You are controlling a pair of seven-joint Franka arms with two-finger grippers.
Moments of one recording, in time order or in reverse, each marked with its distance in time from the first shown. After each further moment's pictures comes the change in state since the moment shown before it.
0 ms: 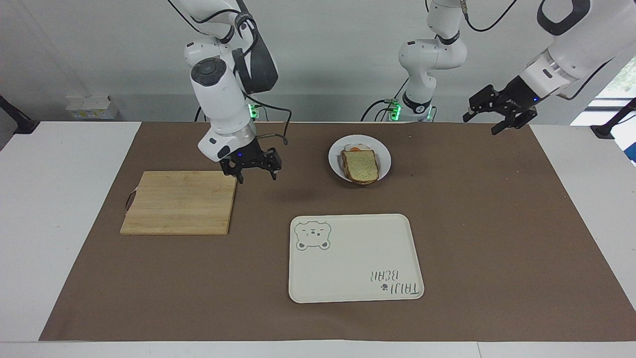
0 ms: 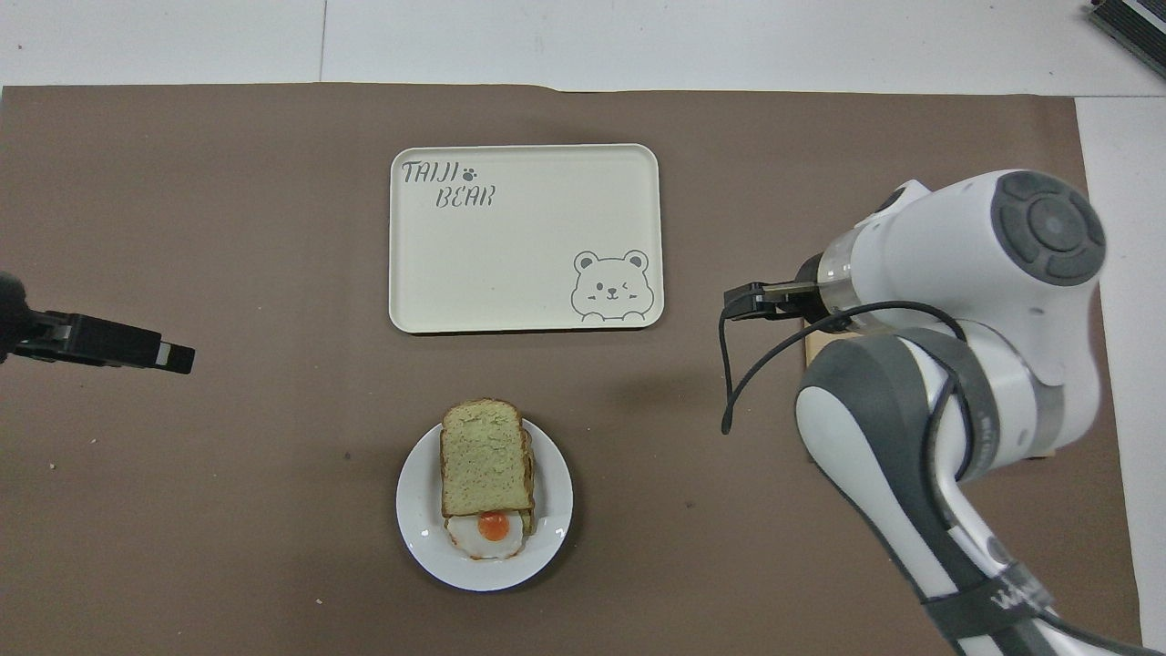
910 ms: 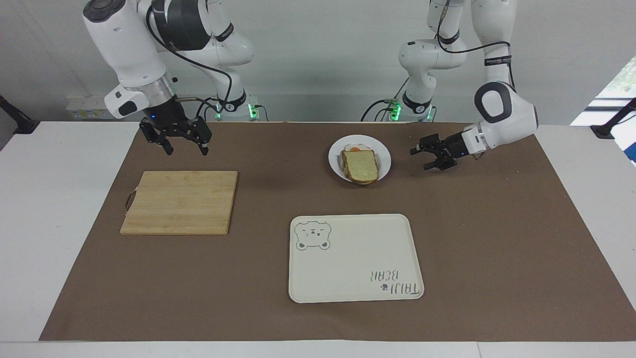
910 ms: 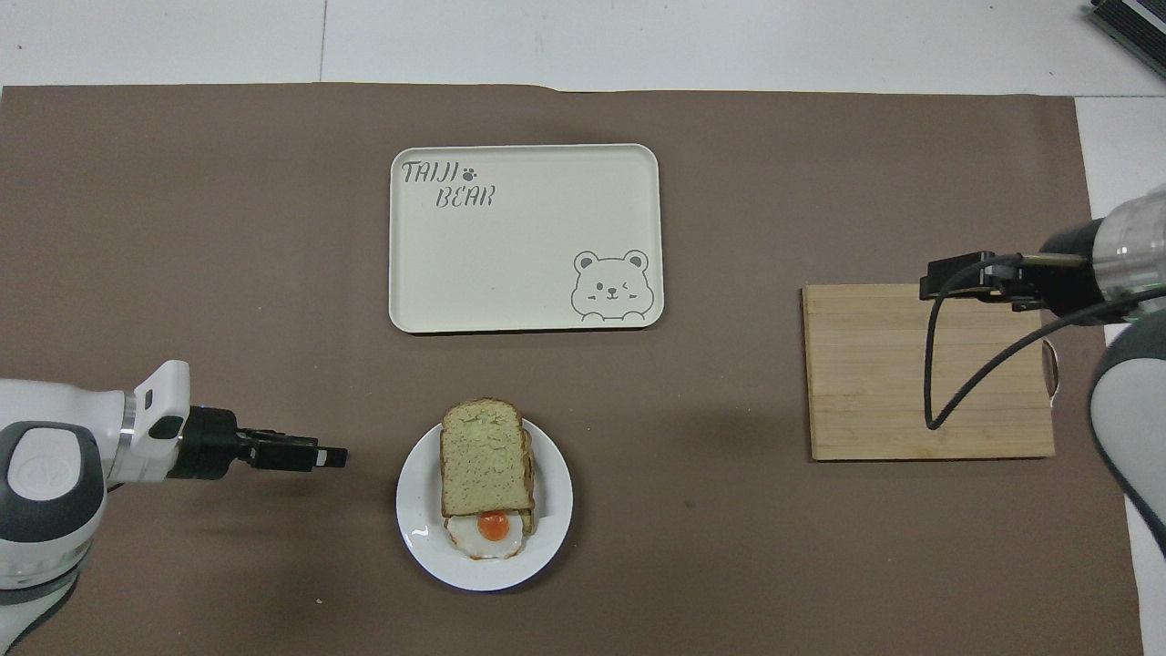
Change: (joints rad) left arm 0.021 -0.017 0.001 -0.716 -0.473 0.408 0.607; right arm -0.209 -0.123 -0.016 0.105 -0.046 -0.216 -0.024
